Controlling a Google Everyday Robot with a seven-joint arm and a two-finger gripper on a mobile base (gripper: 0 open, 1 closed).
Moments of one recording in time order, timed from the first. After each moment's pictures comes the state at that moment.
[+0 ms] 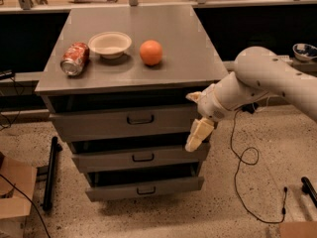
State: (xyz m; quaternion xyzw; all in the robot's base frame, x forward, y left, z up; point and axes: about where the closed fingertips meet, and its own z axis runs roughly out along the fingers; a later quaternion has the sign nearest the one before) arm 0.558 -0.094 0.730 -0.65 0.69 0.17 0.25
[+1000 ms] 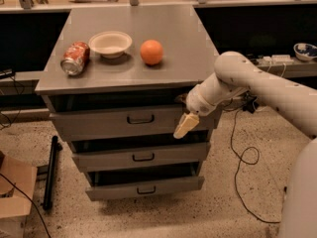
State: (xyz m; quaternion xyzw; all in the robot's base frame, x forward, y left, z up) arm 0.622 -0.076 0.665 -0.67 0.68 0.20 0.23
